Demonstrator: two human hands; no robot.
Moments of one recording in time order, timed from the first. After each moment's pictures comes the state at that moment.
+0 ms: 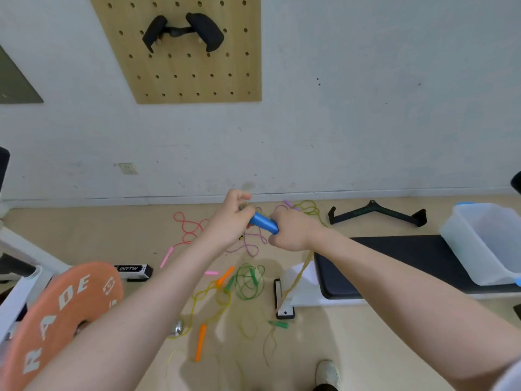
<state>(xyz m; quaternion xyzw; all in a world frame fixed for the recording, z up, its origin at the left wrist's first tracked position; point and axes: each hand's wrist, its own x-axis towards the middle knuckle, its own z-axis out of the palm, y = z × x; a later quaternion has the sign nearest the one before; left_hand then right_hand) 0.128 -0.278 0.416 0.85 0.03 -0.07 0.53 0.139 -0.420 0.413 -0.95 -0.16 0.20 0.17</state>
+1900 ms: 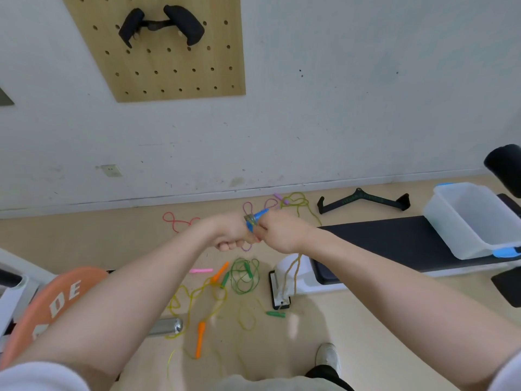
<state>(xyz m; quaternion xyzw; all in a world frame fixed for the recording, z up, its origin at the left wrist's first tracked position) 0.142 -0.271 0.391 0.88 -0.01 -0.39 0.28 0.108 -0.403 0.413 -0.95 -0.16 0.20 0.19</state>
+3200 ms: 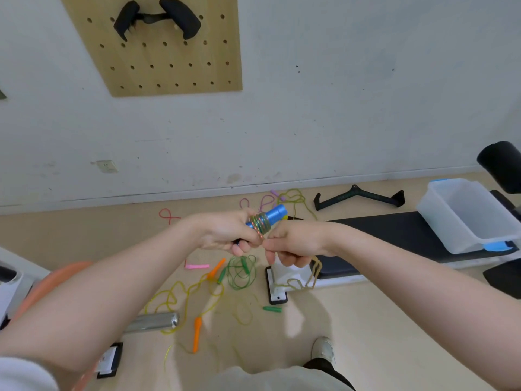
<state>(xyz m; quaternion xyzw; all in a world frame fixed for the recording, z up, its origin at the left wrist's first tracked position) 0.111 -0.273 0.413 0.75 -0.04 -0.45 0.48 0.080 -0.436 0.421 -0.84 -0.14 0.40 0.35</state>
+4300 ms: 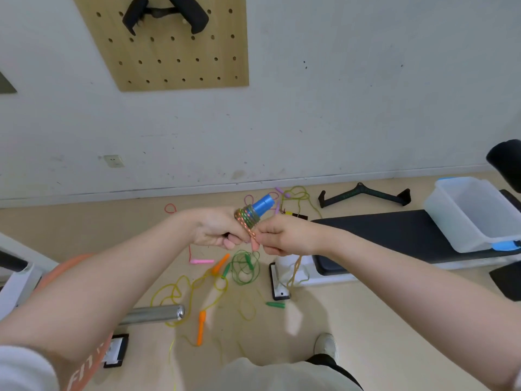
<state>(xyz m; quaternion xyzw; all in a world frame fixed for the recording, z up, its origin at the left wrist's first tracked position) 0.114 -0.241 0.402 0.70 -0.05 -0.49 0.52 0.077 -0.414 0.413 -0.83 -0.24 0.31 0.39</state>
